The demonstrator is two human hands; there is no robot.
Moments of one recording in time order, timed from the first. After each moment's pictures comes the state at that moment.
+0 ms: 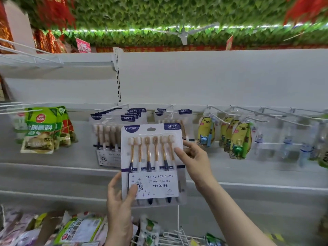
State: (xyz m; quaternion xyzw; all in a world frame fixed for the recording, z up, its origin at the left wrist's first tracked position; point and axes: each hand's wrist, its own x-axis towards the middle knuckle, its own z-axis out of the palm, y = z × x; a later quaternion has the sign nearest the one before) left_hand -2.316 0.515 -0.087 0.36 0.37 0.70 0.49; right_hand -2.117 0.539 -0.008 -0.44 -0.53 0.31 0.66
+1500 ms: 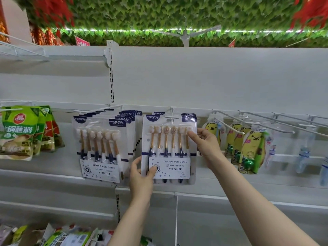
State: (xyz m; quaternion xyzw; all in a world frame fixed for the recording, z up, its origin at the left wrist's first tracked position) left_hand -2.239 0.663 -0.079 0.46 0.46 0.65 0.40; right_hand -2.041 0.670 0.023 -0.47 -0.51 0.29 0.66
